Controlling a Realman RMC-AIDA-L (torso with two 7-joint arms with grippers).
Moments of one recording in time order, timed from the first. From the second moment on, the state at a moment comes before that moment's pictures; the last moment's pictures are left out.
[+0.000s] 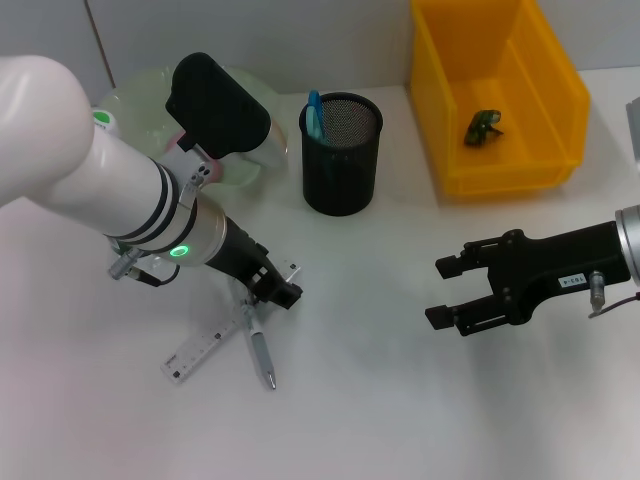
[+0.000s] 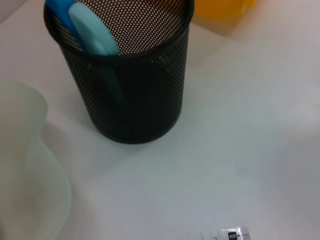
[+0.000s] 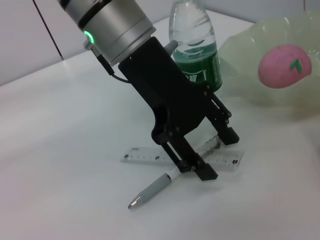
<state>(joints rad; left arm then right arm) -0.80 -2.08 1.71 0.91 2.41 1.03 -2.49 0.52 1.96 -1.03 -0.75 -2.00 -1.51 1.58</state>
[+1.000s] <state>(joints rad) -0.80 -2.08 1.72 0.88 2.41 1.02 -2.46 0.54 1.98 -1.03 -0.75 -2.02 -1.49 1.59</state>
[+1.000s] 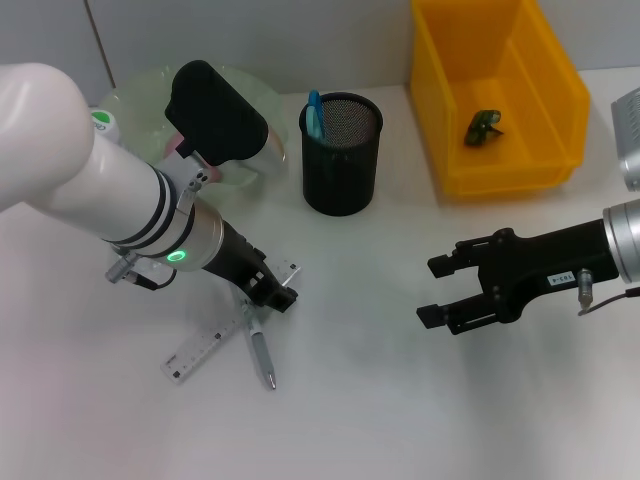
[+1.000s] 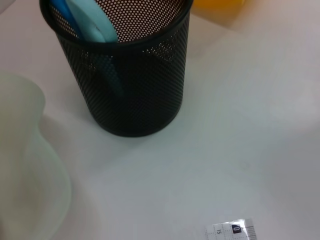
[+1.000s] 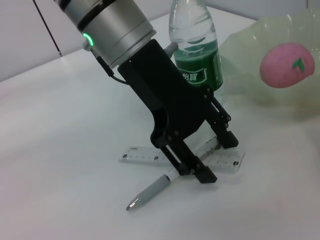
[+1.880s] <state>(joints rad) -0.75 -2.07 1.64 1.05 2.37 1.10 -2.48 0.54 1.98 -1.03 -0.75 -2.02 -1.50 1.60</state>
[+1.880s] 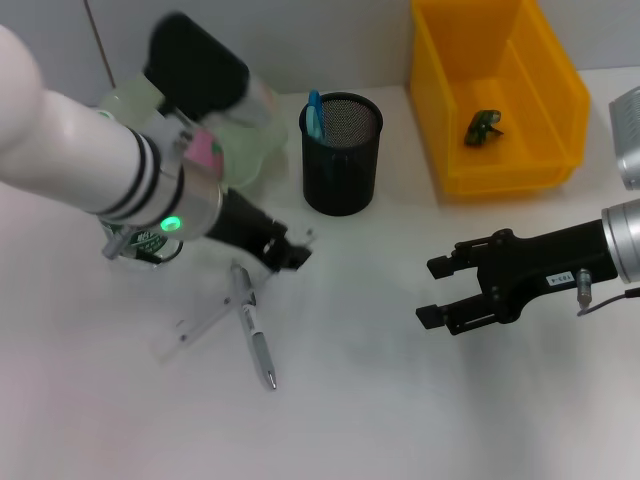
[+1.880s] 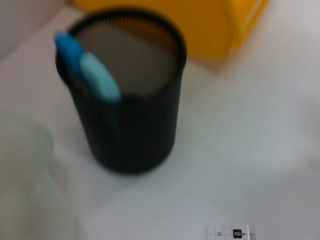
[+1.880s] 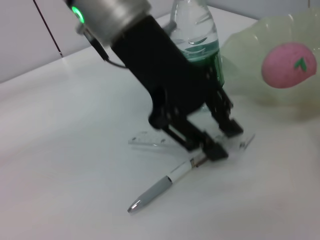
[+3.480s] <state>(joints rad) -0.37 -2.08 2.13 0.75 -0.07 1.09 -0.44 0.48 2.07 -0.85 -0.74 -1.97 -1.48 1.42</state>
